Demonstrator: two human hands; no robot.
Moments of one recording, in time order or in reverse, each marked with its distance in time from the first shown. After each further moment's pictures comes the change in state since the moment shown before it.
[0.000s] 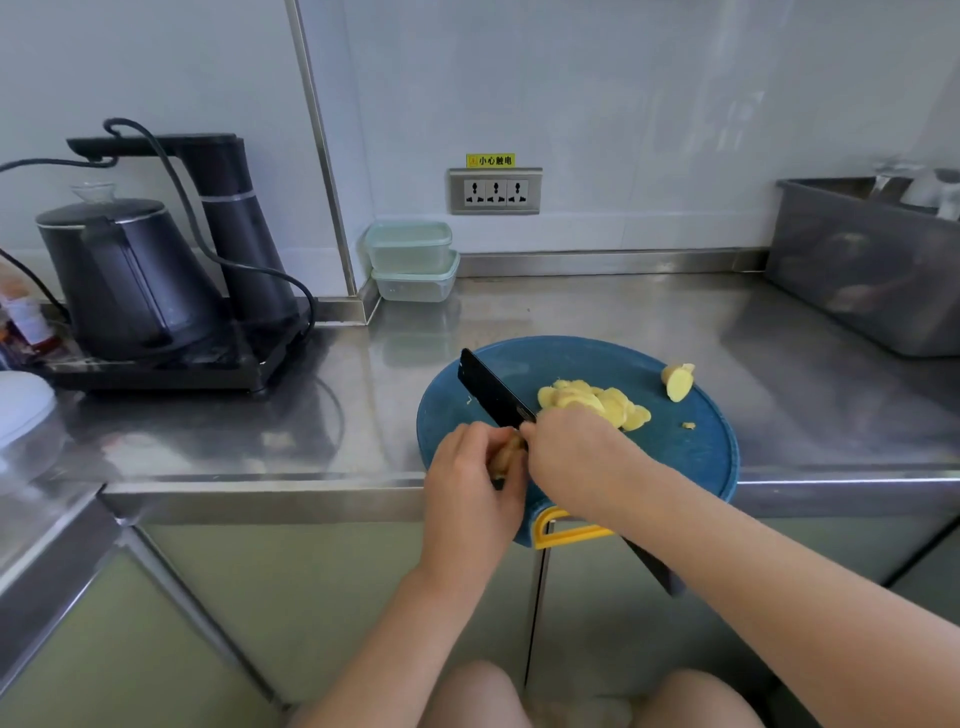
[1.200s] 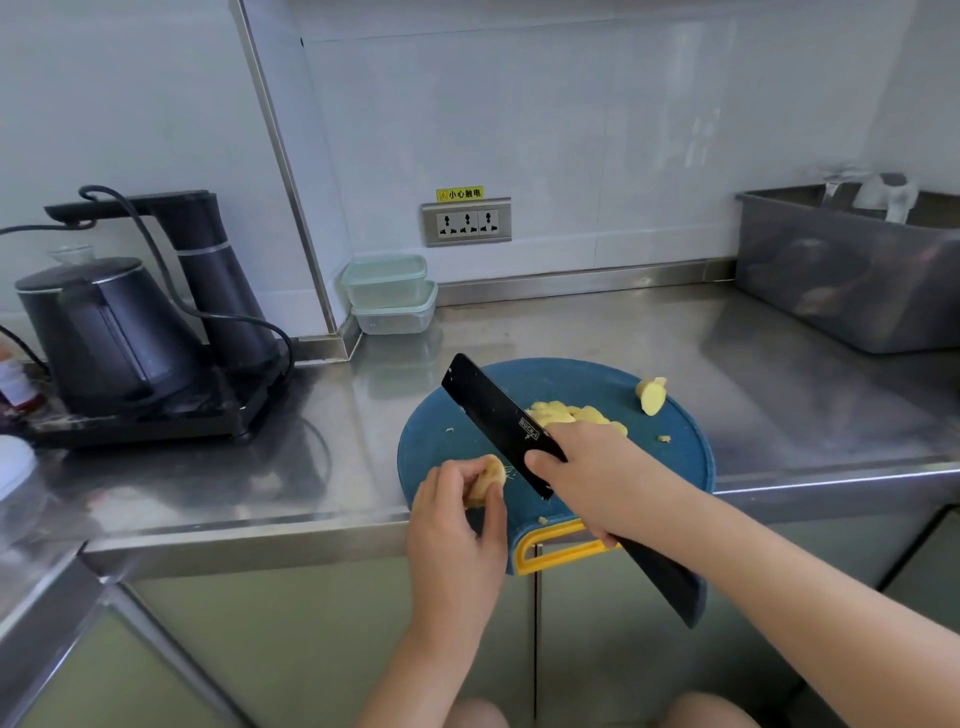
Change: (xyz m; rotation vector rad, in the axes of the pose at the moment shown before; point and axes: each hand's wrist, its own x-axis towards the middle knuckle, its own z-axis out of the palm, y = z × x) left_hand -0.015 0.005 0.002 -0.072 0.051 0.010; right_hand -0.037 0.022 0.012 1.101 0.156 0.328
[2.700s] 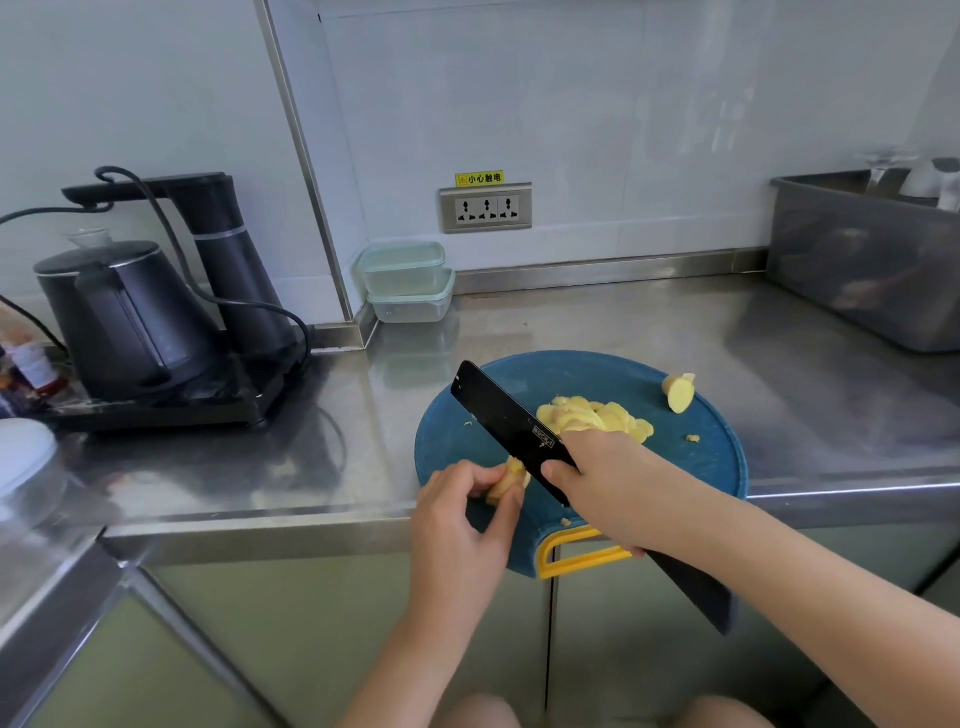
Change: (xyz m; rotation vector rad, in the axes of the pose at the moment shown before) left_hand 0.006 -0.010 -0.011 -0.067 -0.078 -0.073; right_hand 0.004 -0.005 0.006 -0.187 -0.080 0.000
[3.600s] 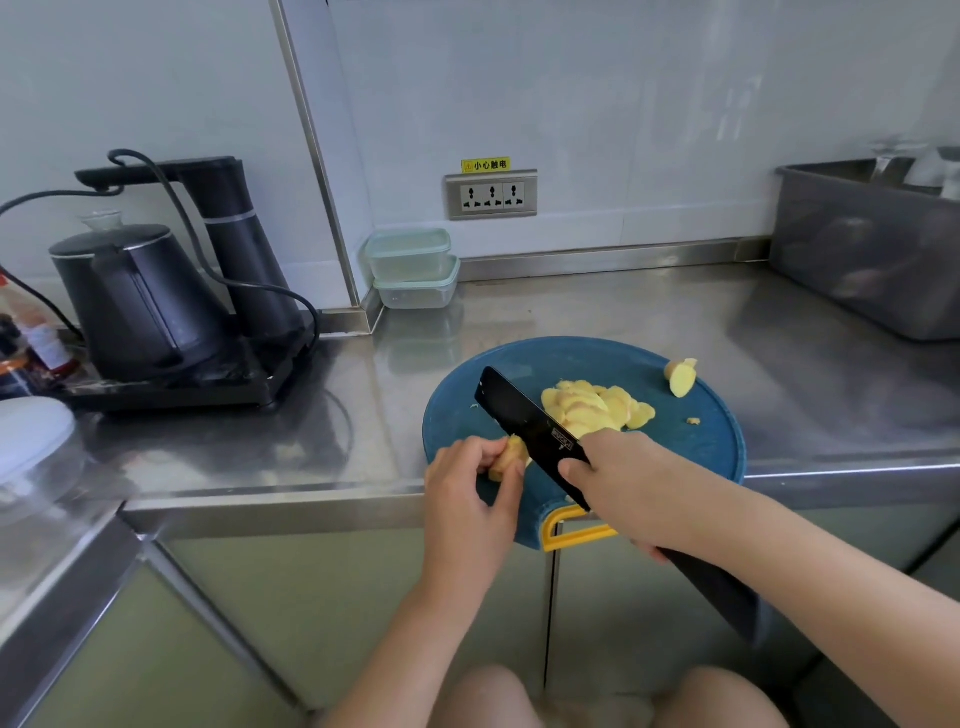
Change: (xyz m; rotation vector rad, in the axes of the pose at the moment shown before) left_hand 0.001 -0.003 0.003 0.059 -0.020 0.013; right_hand -0.007 0.010 0.010 -0.047 -0.004 -0.027
